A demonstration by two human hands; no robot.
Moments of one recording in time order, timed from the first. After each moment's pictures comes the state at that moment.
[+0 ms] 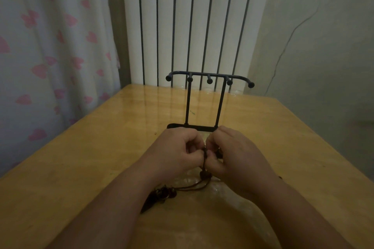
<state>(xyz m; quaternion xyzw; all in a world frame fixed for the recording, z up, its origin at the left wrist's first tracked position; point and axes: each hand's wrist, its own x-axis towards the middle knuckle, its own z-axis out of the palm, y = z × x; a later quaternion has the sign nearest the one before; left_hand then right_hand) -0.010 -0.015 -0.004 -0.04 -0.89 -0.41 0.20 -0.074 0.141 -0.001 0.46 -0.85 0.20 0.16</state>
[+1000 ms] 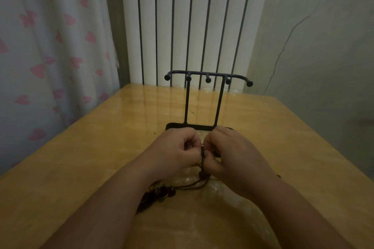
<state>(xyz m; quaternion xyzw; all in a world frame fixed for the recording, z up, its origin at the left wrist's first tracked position) -0.013 -0.017 -0.003 -0.03 -0.89 -0.42 0.15 -0.073 0.141 0.000 0.47 -0.85 0.19 0.16</state>
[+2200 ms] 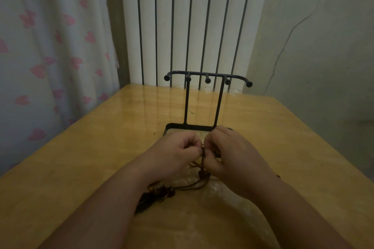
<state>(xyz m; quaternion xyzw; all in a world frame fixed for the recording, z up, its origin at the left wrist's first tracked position) -0.013 -0.018 -0.005 -0.03 -0.87 -0.48 0.10 -0.074 0.141 0.000 0.47 -0.84 0.22 0.16</state>
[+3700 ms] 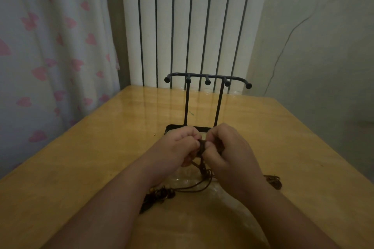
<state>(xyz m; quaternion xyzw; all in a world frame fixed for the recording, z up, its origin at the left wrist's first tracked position) -0.016 -0.017 -0.008 -0.05 -0.78 -0.62 0.09 -0.065 0.132 -0.007 0.40 -0.81 0.41 0.16</state>
